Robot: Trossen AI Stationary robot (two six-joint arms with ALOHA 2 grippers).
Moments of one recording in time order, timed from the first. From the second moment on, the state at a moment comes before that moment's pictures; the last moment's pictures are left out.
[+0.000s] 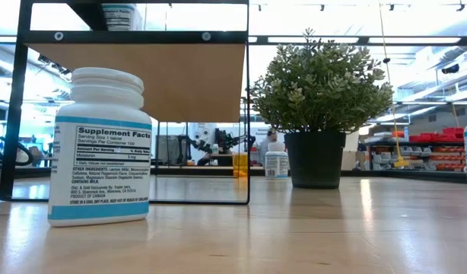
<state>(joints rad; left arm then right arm) -0.43 1.36 1.19 -0.98 -0.24 -0.43 0.51 1.84 2.36 -1.48 0.68 0.70</state>
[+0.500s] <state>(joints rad) -0.47 1.35 1.19 -1.00 -0.23 -0.46 0.51 1.84 2.36 -1.48 0.68 0.67</state>
